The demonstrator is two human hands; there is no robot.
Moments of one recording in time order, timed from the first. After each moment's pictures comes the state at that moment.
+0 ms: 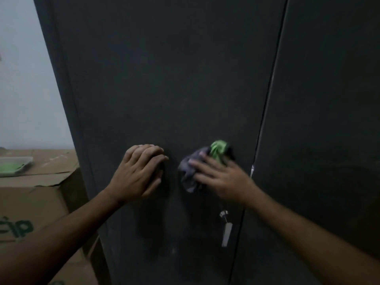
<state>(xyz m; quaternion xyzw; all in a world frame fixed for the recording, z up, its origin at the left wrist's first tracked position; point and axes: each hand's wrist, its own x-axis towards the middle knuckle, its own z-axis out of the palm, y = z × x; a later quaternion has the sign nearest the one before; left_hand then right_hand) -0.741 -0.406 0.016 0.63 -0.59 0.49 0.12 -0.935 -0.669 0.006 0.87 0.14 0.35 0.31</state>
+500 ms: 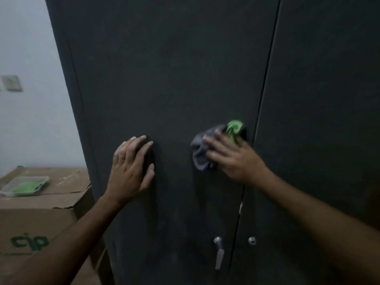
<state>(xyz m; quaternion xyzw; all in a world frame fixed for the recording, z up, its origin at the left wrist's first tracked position) -0.755 -0.396 0.142 0.72 -0.46 0.48 0.21 -0.947 -0.699 0.187 0.84 0.13 0.42 0.34</state>
